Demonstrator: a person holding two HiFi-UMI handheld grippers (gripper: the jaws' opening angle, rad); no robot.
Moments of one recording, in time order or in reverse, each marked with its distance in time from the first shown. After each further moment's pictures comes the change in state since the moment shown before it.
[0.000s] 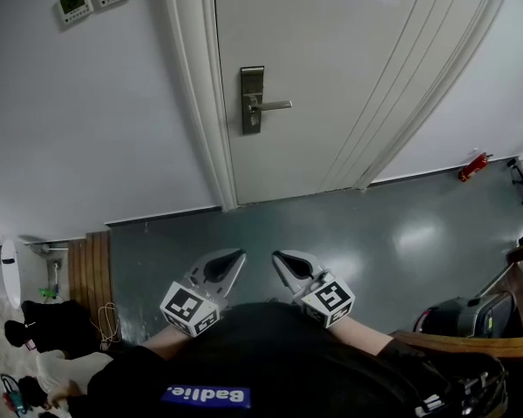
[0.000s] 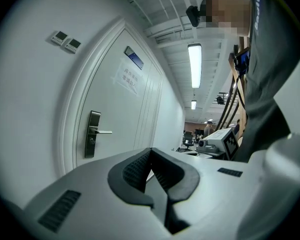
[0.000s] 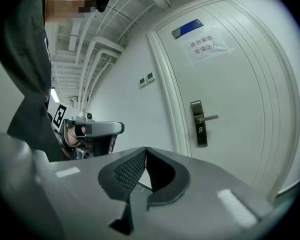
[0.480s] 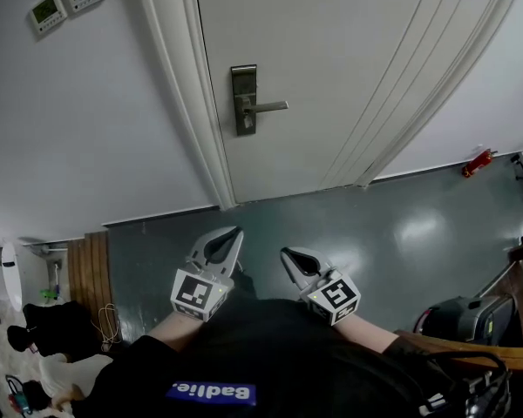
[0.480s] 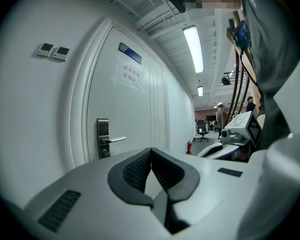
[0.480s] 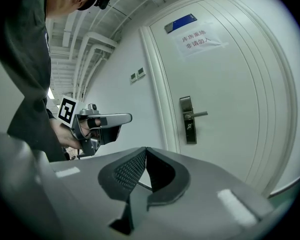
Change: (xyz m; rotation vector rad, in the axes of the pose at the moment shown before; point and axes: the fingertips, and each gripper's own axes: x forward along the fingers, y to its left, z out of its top) left arm 0.076 0.060 0.006 0.189 0.024 0.144; right arm 0.005 -0.074 -0.009 -0.006 0.046 -0.048
